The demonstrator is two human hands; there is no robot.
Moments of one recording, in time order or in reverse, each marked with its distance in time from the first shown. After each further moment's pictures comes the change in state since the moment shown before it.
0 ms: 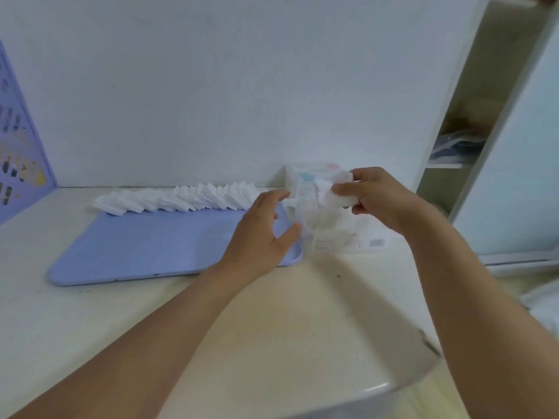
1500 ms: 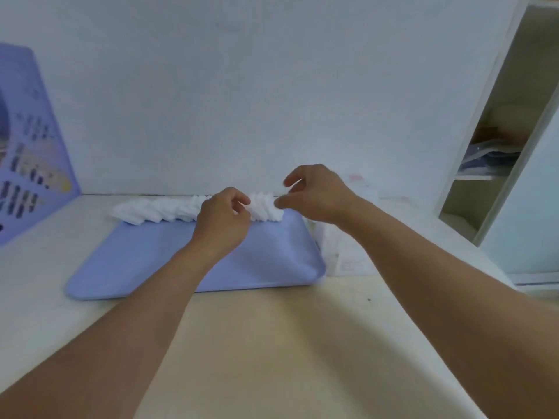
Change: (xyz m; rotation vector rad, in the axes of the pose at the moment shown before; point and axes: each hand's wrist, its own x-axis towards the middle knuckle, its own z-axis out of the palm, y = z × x) left_hand 0.042 -0.044 -0.063 0.103 0.194 -0.358; right_hand 0.026 -0.052 0.099 -0.508 -0.016 -0.159
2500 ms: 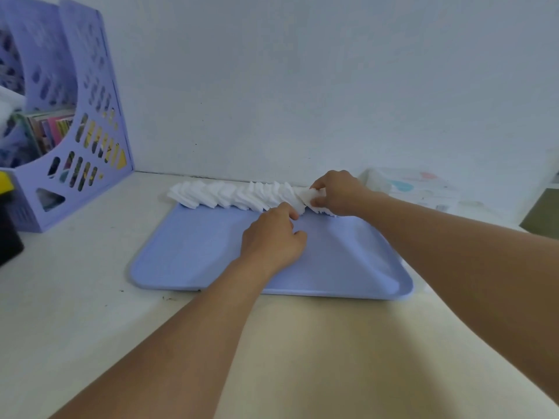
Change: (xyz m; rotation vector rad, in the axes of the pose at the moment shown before) left_hand -0.001 -0.059 -0.008 0.246 -0.170 -0.068; right_hand 0.116 0.004 0.105 -0.451 -0.207 -0.112
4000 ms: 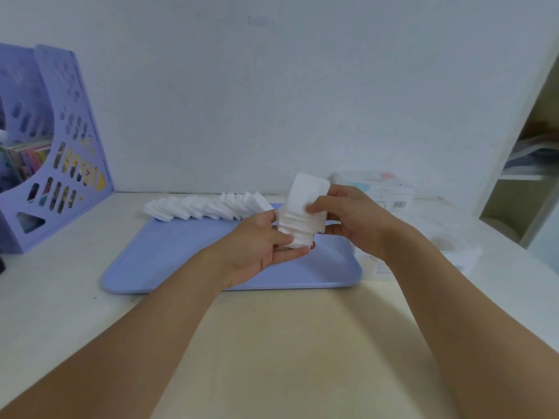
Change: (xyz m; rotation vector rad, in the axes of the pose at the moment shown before) left_hand -0.035 0.049 -0.019 -1.178 -0.584 -0.119; right_hand -0.132 0.030 -0.031 1.303 -0.043 -0.038
